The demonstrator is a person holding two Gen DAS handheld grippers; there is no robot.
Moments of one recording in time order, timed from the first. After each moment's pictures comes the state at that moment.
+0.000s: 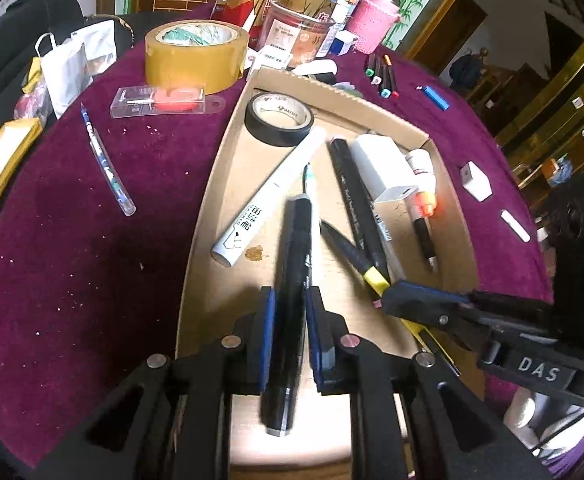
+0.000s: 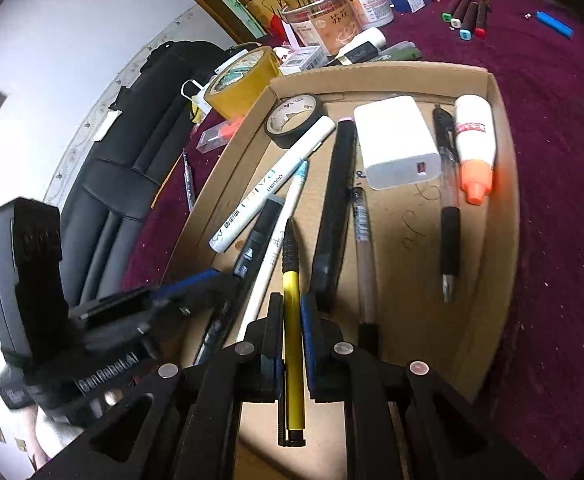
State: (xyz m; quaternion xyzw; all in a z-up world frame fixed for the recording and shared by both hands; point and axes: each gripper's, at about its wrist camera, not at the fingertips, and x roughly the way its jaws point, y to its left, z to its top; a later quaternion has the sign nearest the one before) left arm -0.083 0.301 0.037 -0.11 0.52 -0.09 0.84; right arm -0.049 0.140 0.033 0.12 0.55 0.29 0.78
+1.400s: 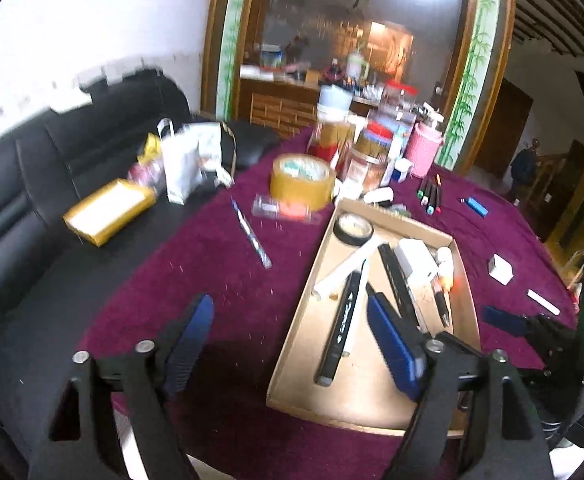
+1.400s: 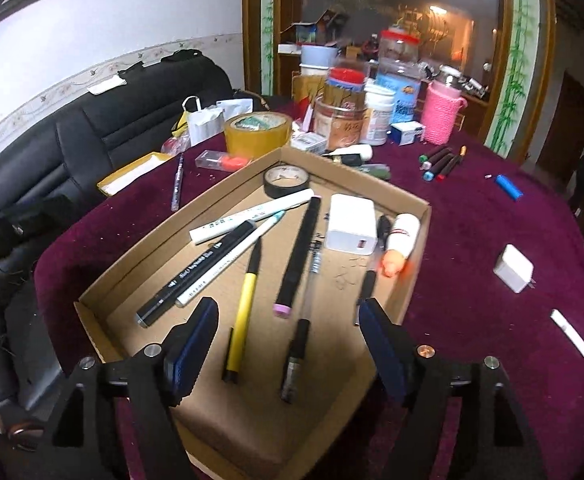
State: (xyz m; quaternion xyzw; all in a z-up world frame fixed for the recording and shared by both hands) left arm -0.204 0.315 0.125 -0.09 0.32 0.09 0.94; right arm -0.130 0.138 0.083 -0.10 0.38 0.22 0.89
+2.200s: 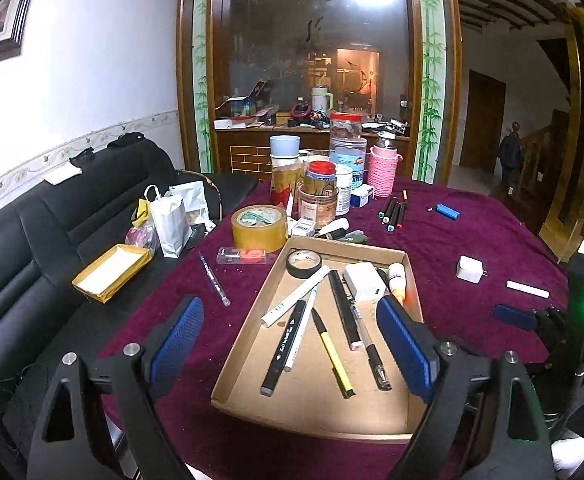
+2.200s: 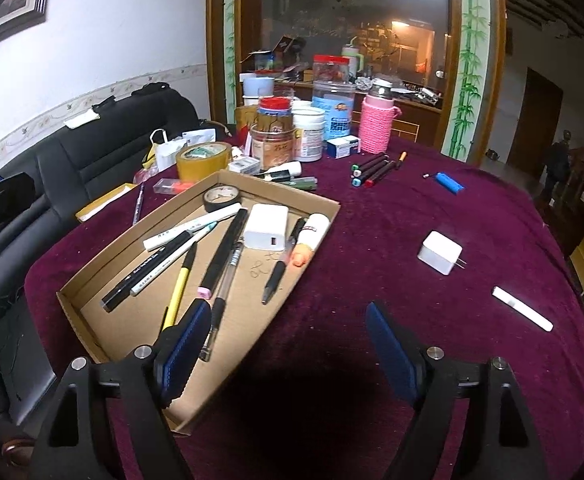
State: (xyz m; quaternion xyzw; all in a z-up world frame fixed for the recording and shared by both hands) left arm -0.223 0.230 0.163 -0.01 0.27 0.08 0.96; right arm -0.152 0.054 0.101 -0.07 0.34 0.18 0.92
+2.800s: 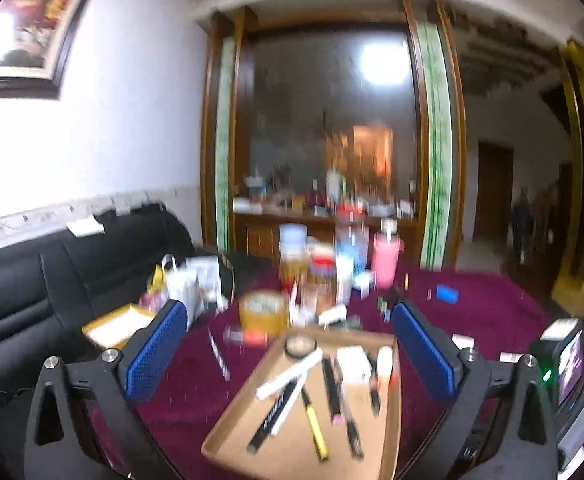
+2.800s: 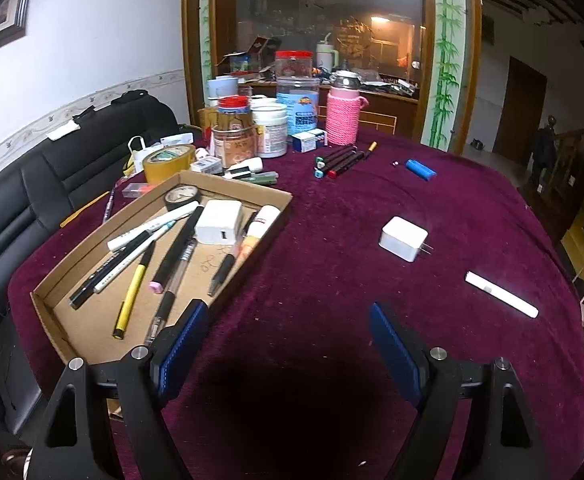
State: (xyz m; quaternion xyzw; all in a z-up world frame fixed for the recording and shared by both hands) left arm -0.260 0.199 0.208 -0.02 0.09 0.12 0.99; right arm -0.138 0.009 0.090 -0.05 0.34 0.15 0.92
